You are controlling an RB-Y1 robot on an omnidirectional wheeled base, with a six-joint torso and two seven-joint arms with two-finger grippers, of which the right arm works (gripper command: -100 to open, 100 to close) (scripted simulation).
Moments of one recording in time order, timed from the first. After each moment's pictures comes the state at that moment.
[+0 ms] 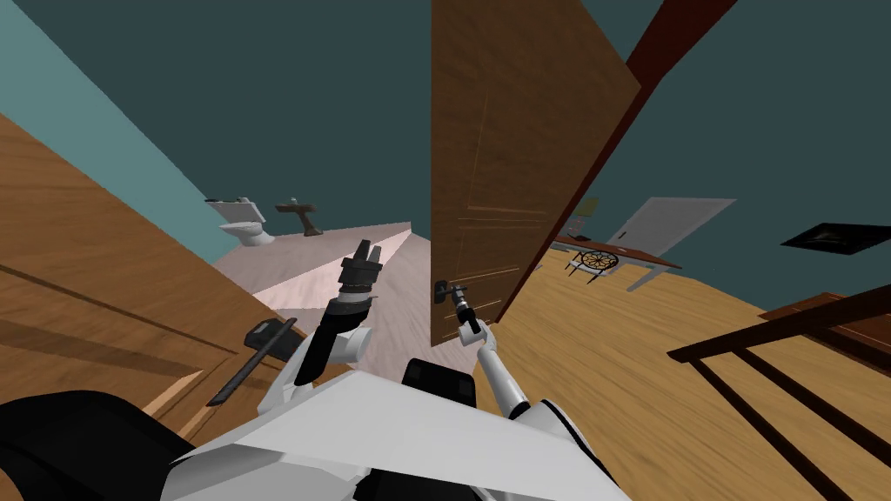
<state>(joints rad) -0.32 -0.01 0.37 -0.93 -0.02 -0.35 -0.09</state>
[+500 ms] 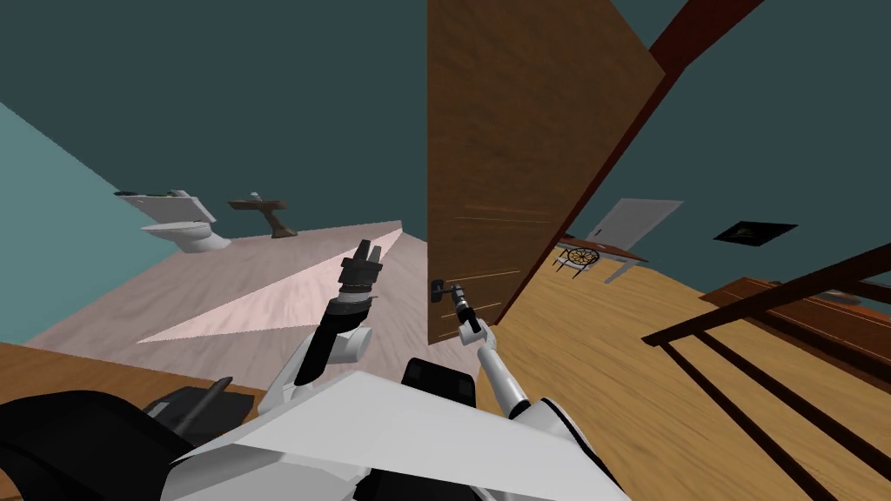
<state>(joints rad) -0.32 -0.01 0.37 -0.92 -0.03 -0.36 -0.08</state>
